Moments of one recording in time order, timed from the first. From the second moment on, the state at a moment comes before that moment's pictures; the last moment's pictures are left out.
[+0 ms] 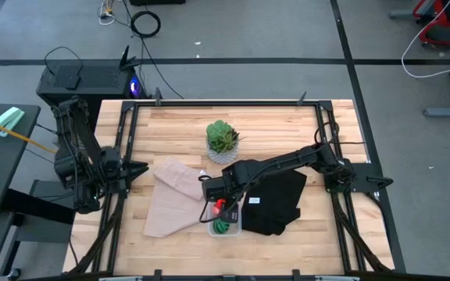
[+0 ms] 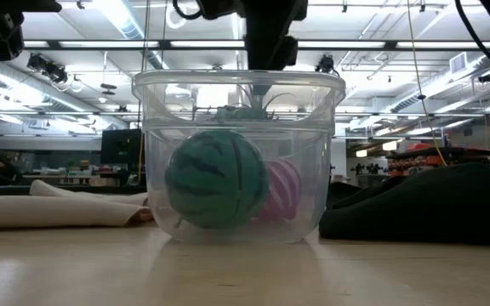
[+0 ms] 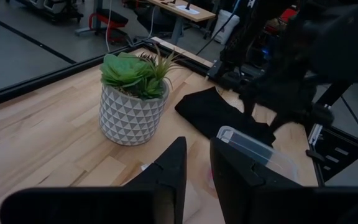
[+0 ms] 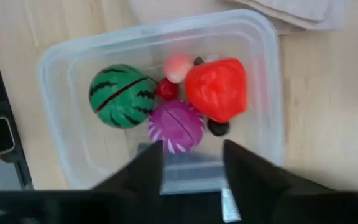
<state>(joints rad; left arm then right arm) -1.20 0.73 0.80 -1.30 -1.31 -1.63 0.23 2.19 2.10 -1.27 -0.08 0.40</state>
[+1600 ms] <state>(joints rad) -1.01 0.73 0.80 -1.22 -1.44 -1.55 -0.07 0.73 0.93 -0.58 0.06 0.52</state>
